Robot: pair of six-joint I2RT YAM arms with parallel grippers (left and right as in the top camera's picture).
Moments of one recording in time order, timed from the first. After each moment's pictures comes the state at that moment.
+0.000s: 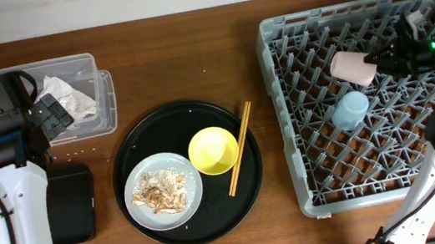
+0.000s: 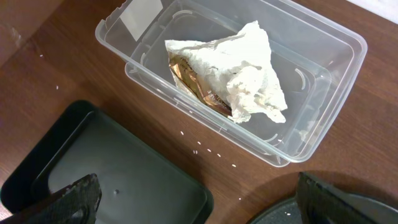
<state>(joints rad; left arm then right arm) 0.21 1.44 1.39 -0.88 -0.29 -0.30 -0.57 2.40 2.13 -1.69 -1.04 -0.41</state>
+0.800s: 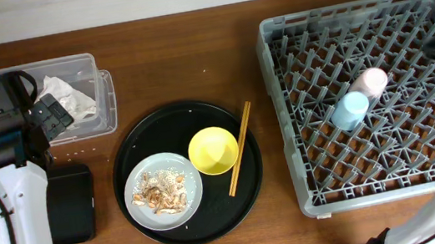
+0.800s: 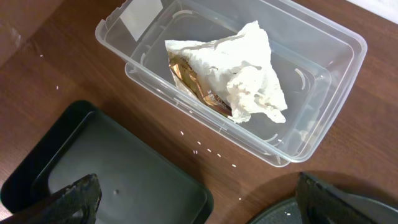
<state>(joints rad) 0.21 1.44 1.39 -0.88 -0.29 -0.30 -0.62 1.90 2.13 -1.61 -0.65 -0.07</state>
